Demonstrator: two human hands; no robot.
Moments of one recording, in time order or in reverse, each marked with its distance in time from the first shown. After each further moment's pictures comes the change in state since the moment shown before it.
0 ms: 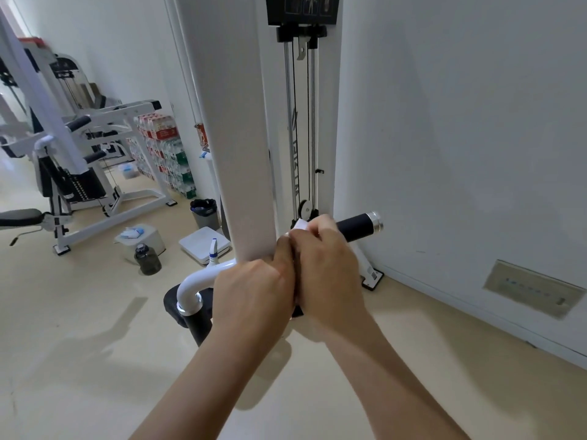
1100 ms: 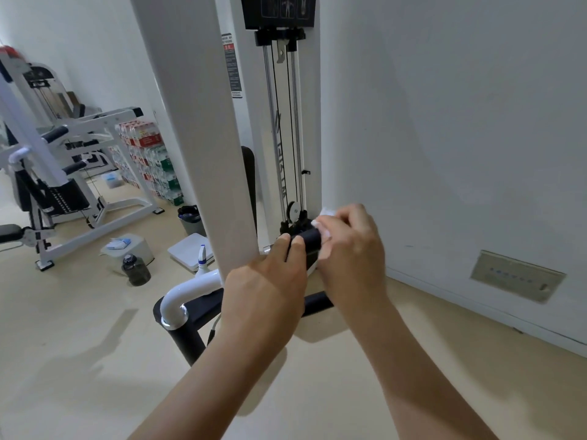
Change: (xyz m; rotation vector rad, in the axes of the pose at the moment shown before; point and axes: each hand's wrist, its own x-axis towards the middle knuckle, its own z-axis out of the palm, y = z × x) left_hand 0.005 0.019 0.005 -0.009 0.062 0.153; right_hand 0.010 0.046 -0.014 -0.016 0.299 0.030
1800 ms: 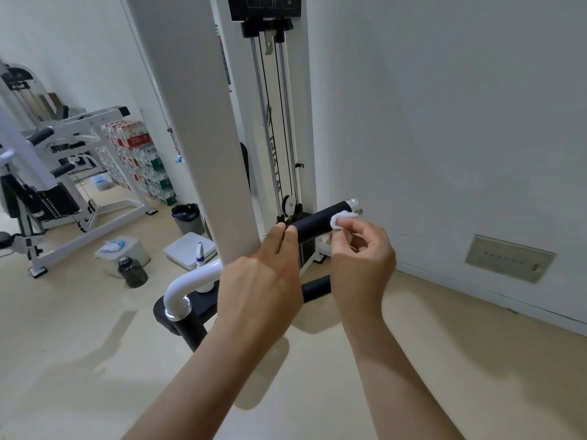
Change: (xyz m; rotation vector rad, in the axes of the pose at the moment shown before) left_hand -0.006 -0.009 0.002 -0.109 0.039 -0.011; right_hand -0.024 -0.011 0.001 0.579 0.208 0.635
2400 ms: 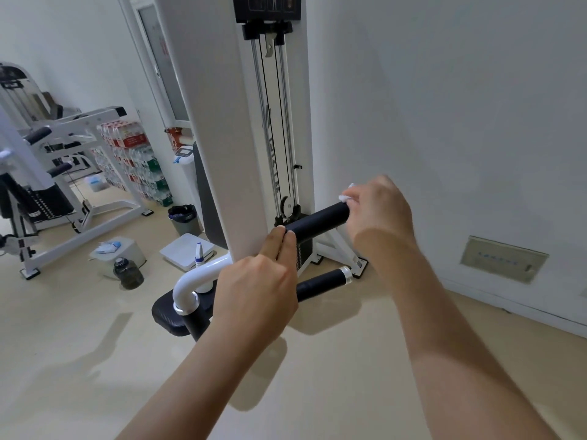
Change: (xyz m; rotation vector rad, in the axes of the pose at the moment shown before) left_hand -0.011 -0.014 -0.006 0.059 -0.077 0.090; right_hand 0.056 -0.045 -0.006 -0.877 -0.438 -0.219
